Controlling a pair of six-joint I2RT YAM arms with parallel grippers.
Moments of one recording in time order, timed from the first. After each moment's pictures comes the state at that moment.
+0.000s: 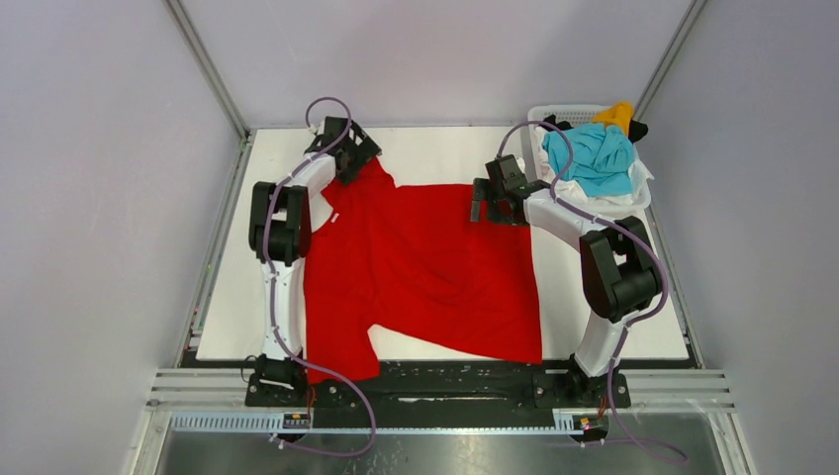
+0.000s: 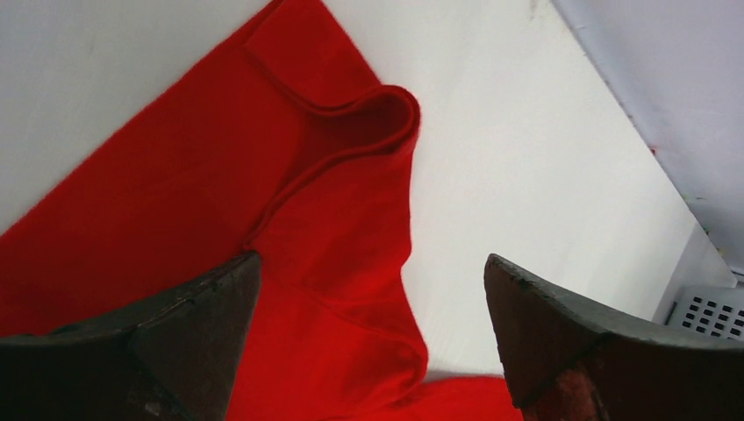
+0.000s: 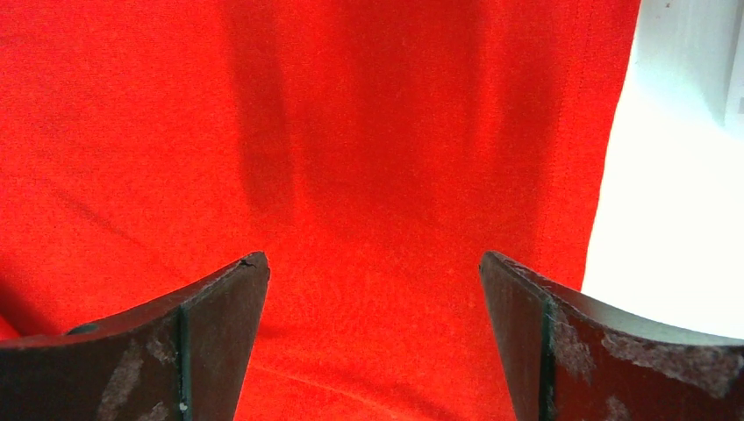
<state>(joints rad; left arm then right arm) -0.14 2.33 1.84 -0.26 0.02 -0.86 0.41 1.82 1.26 -0.50 0.19 0.44</state>
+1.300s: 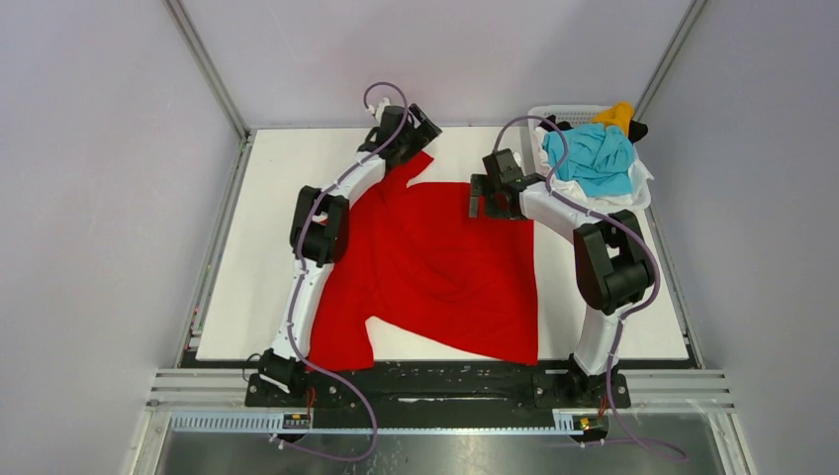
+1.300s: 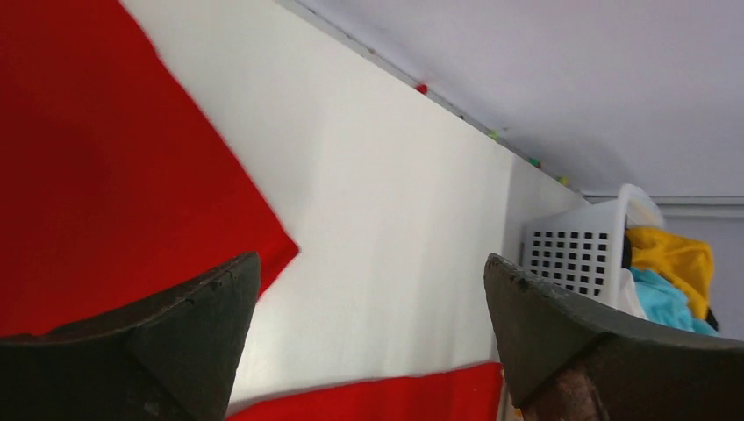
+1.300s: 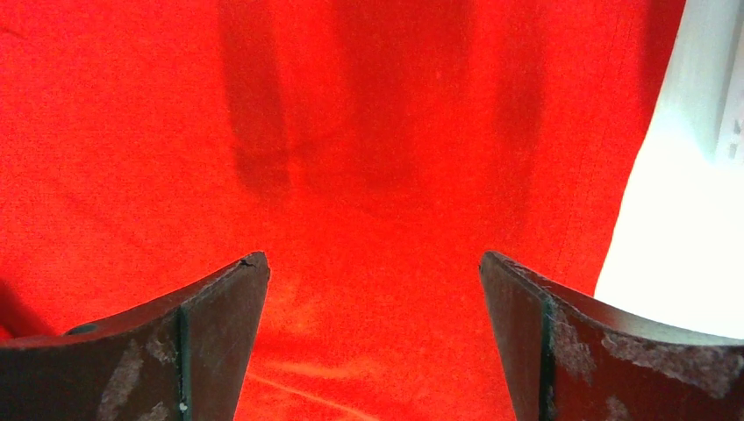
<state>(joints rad) -0.38 2.57 2.22 -0.10 0.03 -0.99 0.41 1.88 1.33 -0.53 0.19 0.41</state>
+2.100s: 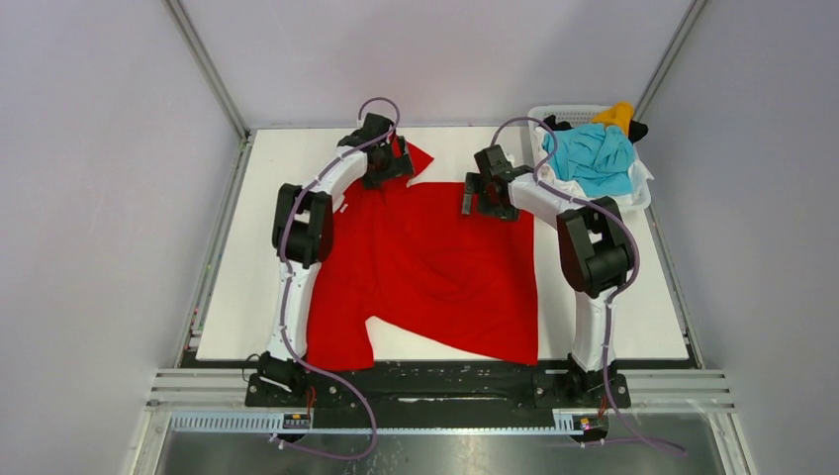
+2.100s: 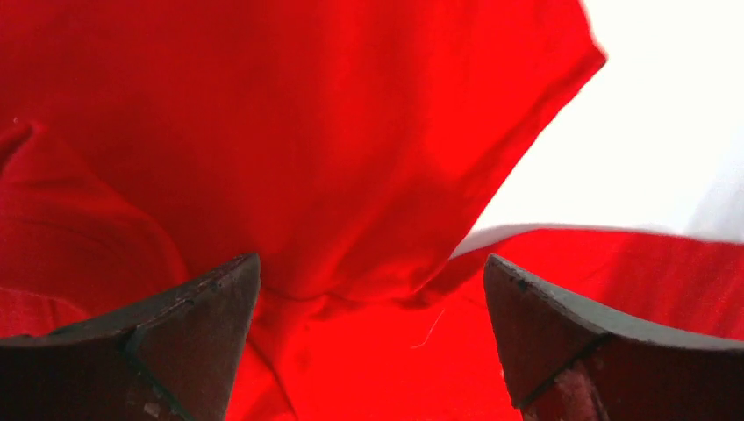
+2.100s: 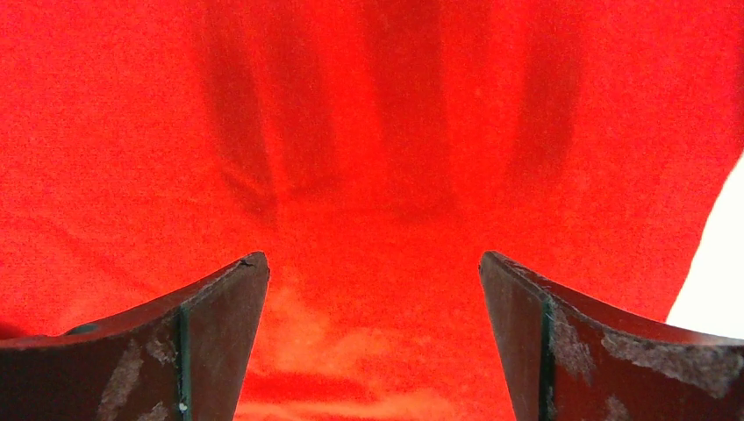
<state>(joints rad) -0.30 2.41 2.06 -0.60 0.03 -0.57 0.40 2.02 1.48 -0.60 0.16 0.50</state>
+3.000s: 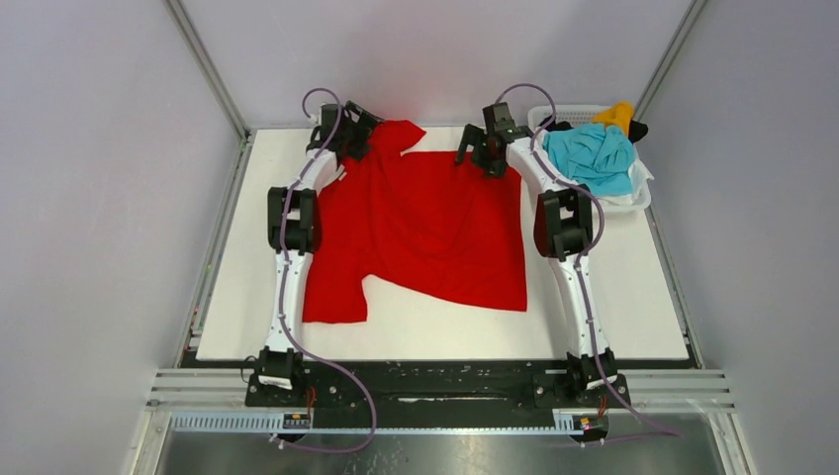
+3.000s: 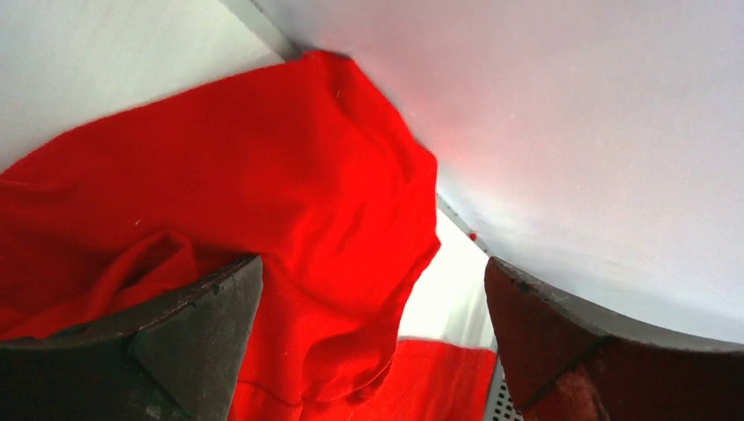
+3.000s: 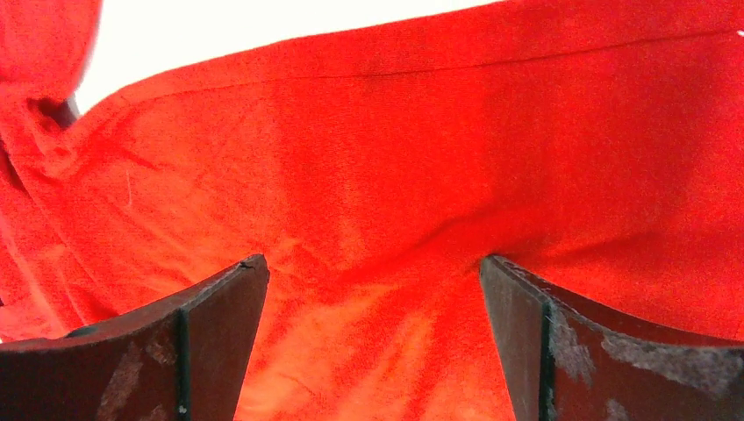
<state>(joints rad) -0.09 2.72 2.38 -0.17 0.20 -1.08 0.28 2.53 2.27 -0.75 -0.10 0.55</state>
